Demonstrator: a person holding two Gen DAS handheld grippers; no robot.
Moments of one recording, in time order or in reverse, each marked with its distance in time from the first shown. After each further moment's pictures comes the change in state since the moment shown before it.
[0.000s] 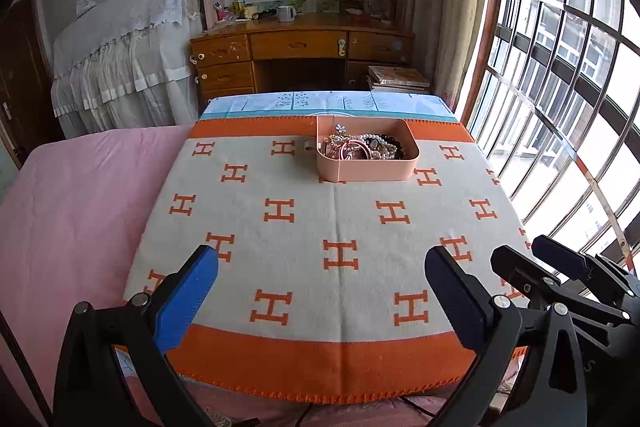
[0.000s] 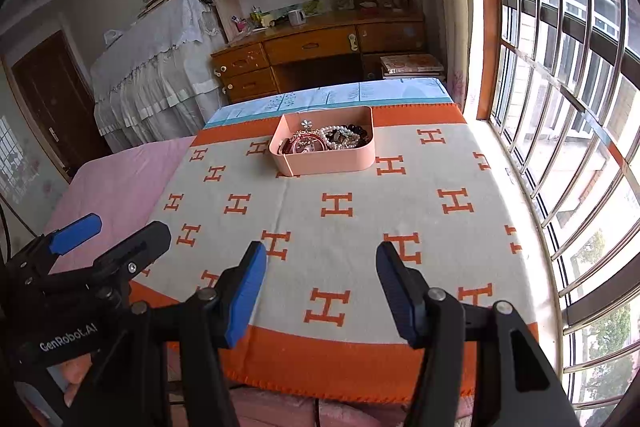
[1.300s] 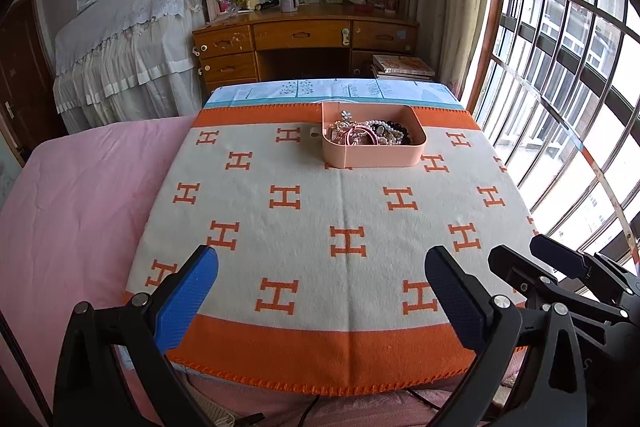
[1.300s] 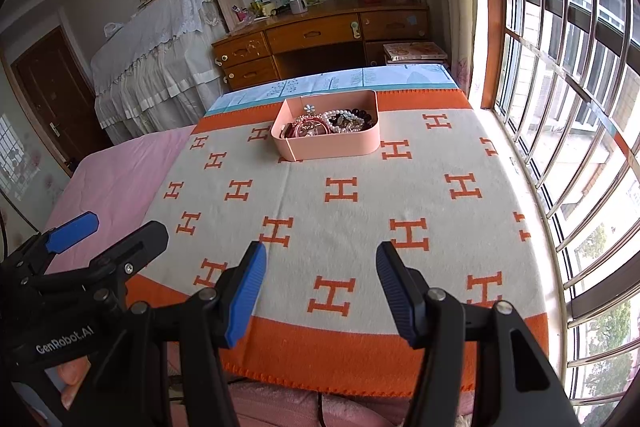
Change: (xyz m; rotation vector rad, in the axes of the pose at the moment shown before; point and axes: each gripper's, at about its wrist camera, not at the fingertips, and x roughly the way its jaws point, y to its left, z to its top) left arm 0.005 0.006 -0.012 0.004 0.030 0.012; right arm 0.009 0.002 -0.007 0.003 0.035 0.010
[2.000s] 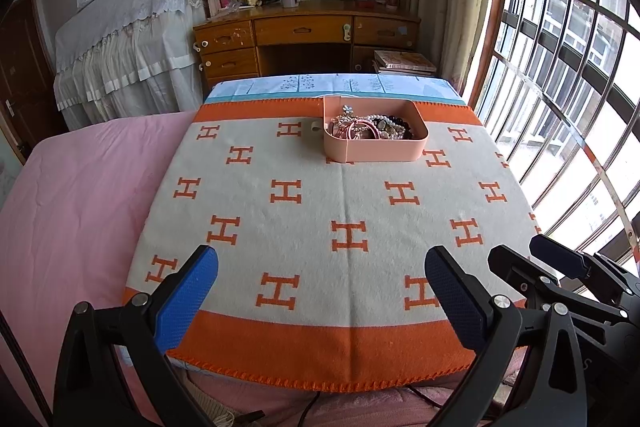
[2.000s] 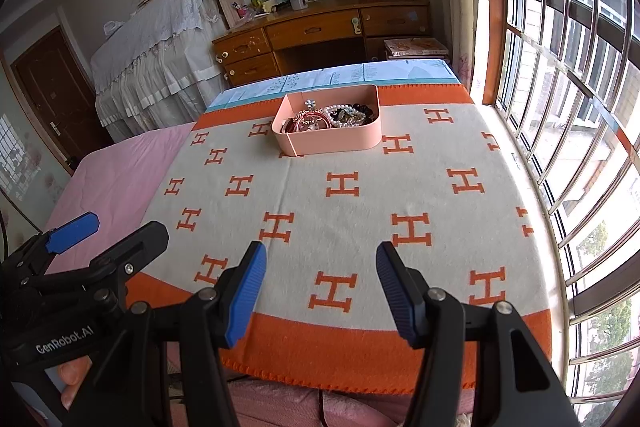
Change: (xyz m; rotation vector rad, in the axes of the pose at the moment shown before) left arm 0.003 0.002 -0.005 0.000 0.012 0.002; right arm 0.002 0.000 -0.004 0.002 0.005 0.001
